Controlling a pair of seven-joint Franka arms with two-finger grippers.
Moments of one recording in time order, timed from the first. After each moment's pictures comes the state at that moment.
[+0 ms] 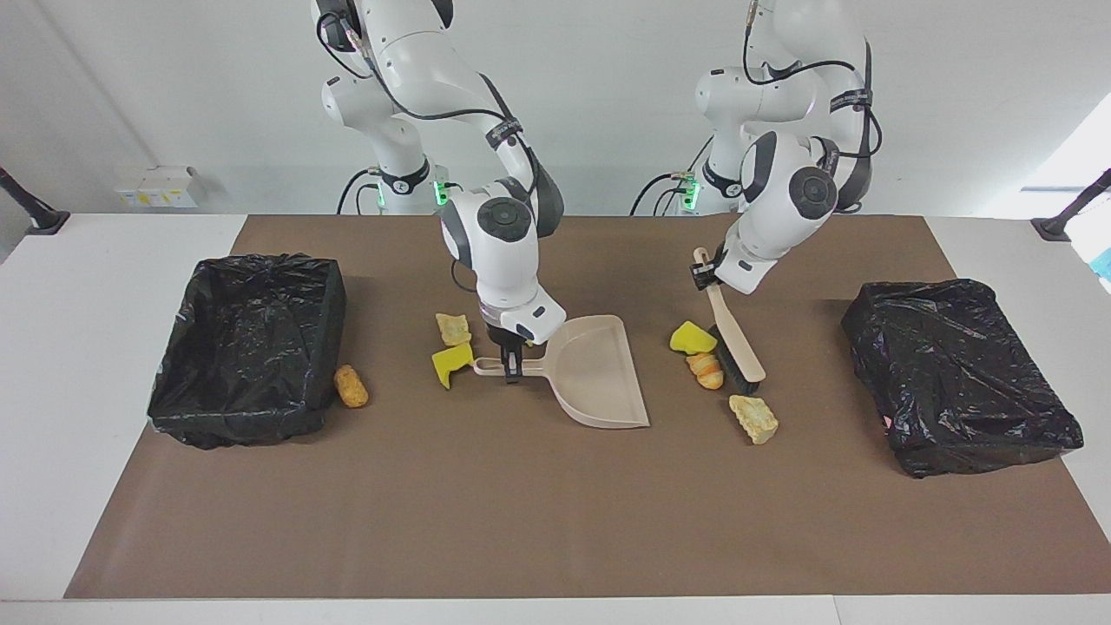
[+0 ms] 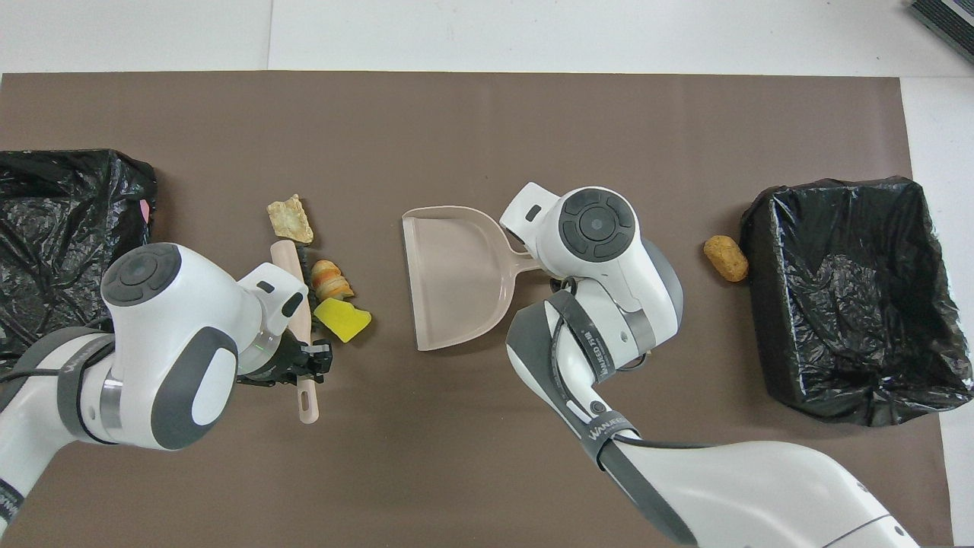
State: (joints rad) left arm -0.18 -0.03 -0.17 -2.24 -0.24 1.97 -0.38; right arm 0.52 0.41 -0.07 -1.77 -0.05 2.26 -1.19
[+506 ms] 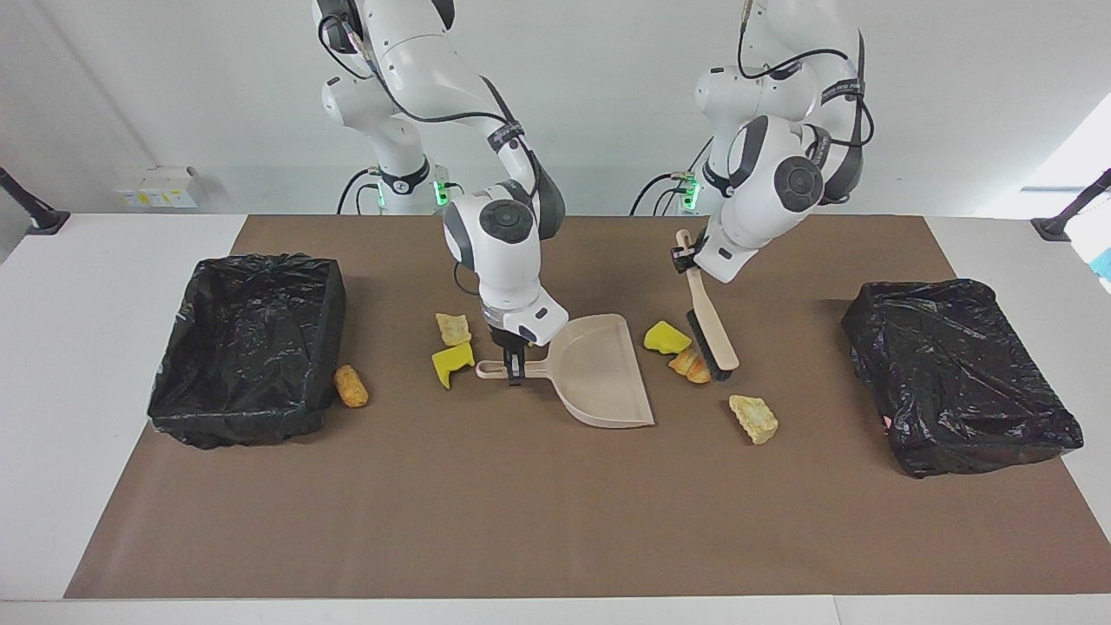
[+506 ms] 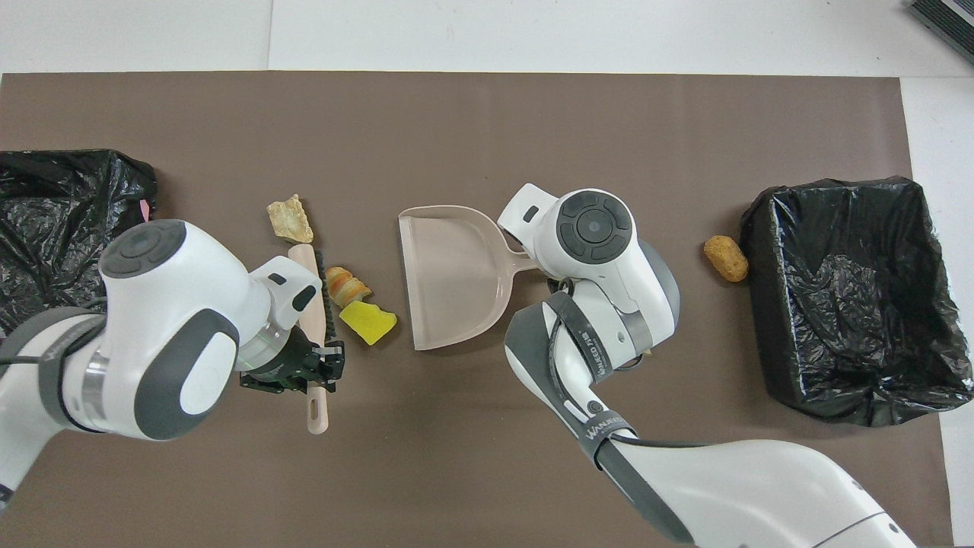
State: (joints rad) left arm -0.17 -0.03 -0.15 -2.09 -0.28 1.73 -0.39; right arm 0.52 0.41 -0.07 -1.77 -0.05 2.27 -1.19
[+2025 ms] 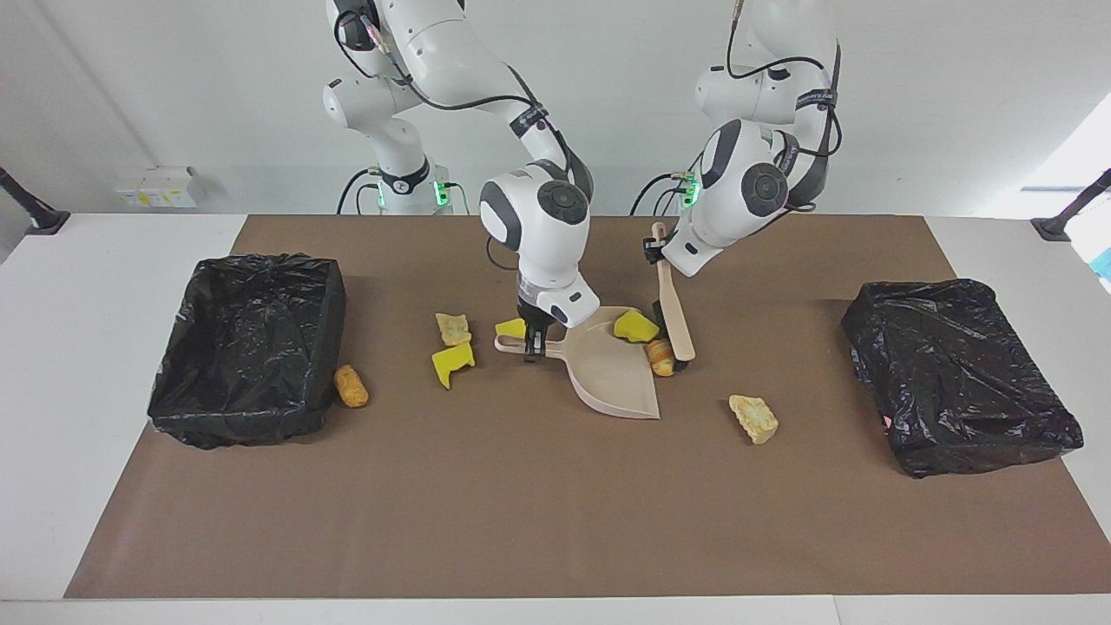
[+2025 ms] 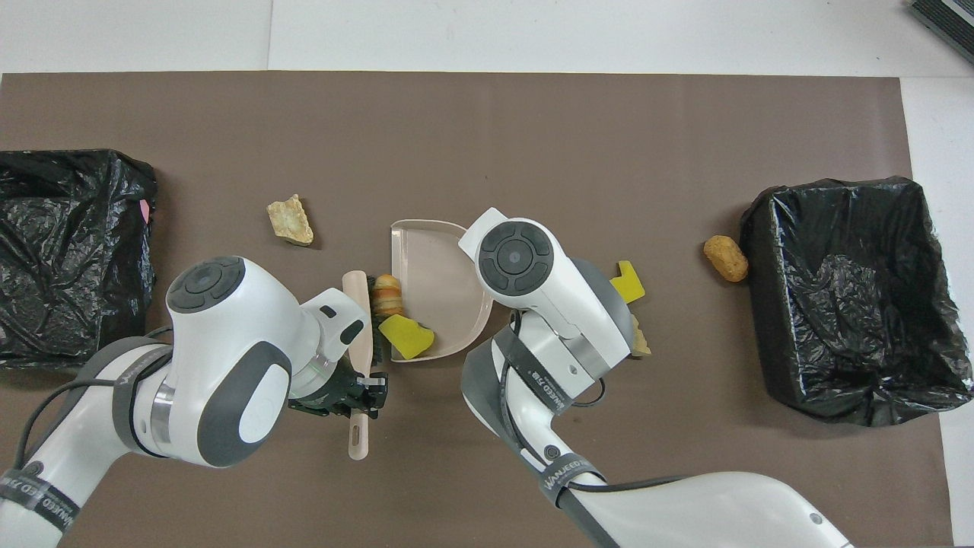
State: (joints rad) left arm -0.28 -0.03 -0.16 -2.21 -0.39 1.86 -0.31; right arm 0.62 0.41 -0.07 -1.73 -0.16 2.11 -0.93
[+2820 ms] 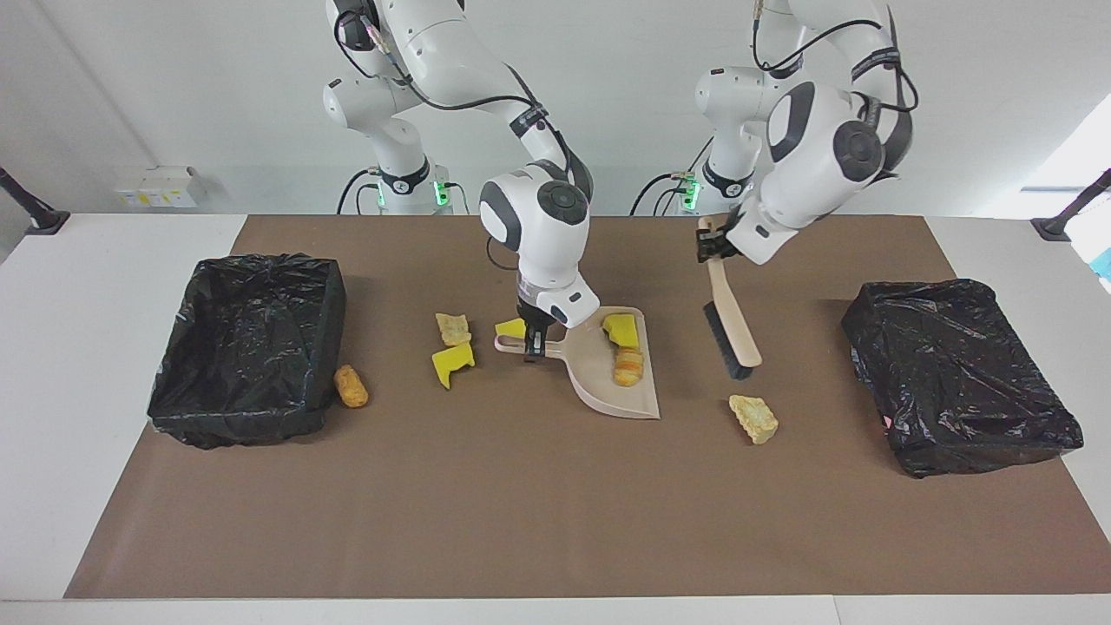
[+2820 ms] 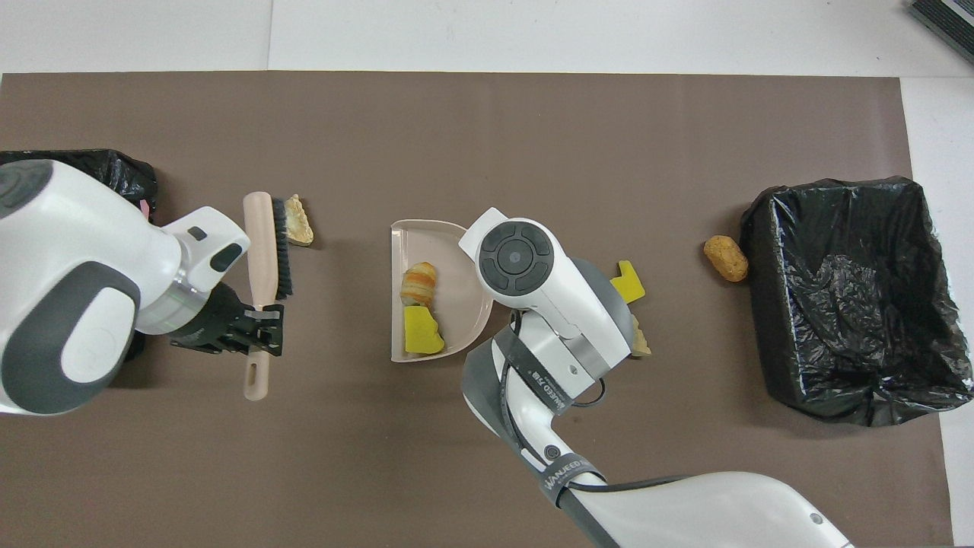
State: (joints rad) left arm -0.09 -0.02 -0.12 -1.93 -0.20 1.66 -0.20; right arm 0.62 0.41 -0.07 -1.73 -0.16 2.11 -0.93
